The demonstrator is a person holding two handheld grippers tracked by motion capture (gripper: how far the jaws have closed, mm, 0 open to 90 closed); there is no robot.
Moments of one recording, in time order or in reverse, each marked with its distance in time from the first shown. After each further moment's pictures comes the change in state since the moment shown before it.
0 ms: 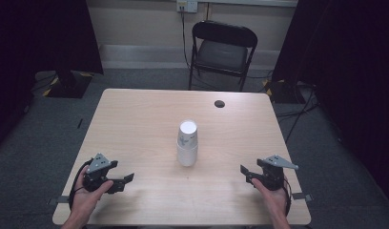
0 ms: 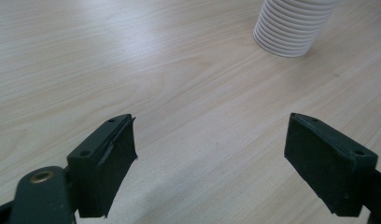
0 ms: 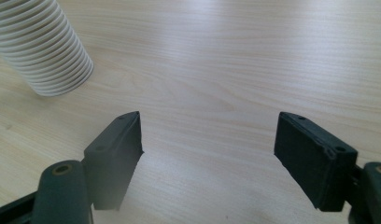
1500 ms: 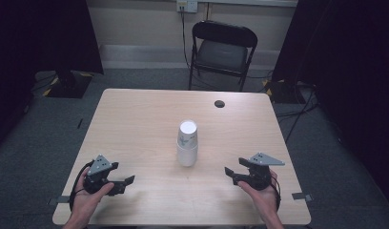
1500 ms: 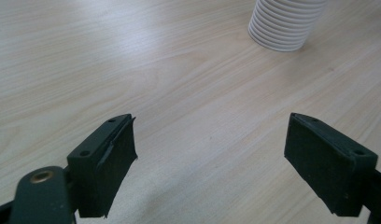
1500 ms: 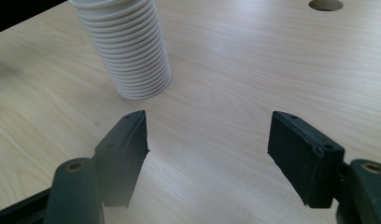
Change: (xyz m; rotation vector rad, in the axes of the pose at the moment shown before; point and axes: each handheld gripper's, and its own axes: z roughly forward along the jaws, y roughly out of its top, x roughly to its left) left arm -0.005 -0.002 -0.001 0.011 -0.009 0.026; right arm 0.044 0.022 0.003 0.005 0.182 -0.113
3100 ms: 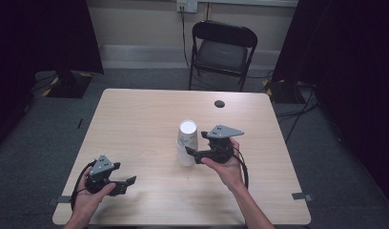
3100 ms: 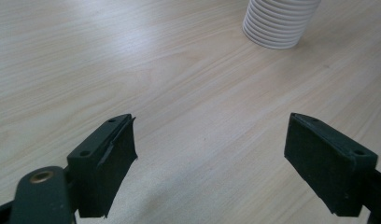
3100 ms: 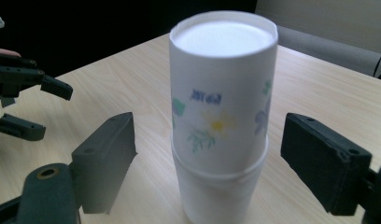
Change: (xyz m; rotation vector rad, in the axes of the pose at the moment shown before) left arm -0.002 0.001 0.003 0.003 -0.013 0.001; right arm 0.064 0.099 0.067 -0.083 0.186 -0.171
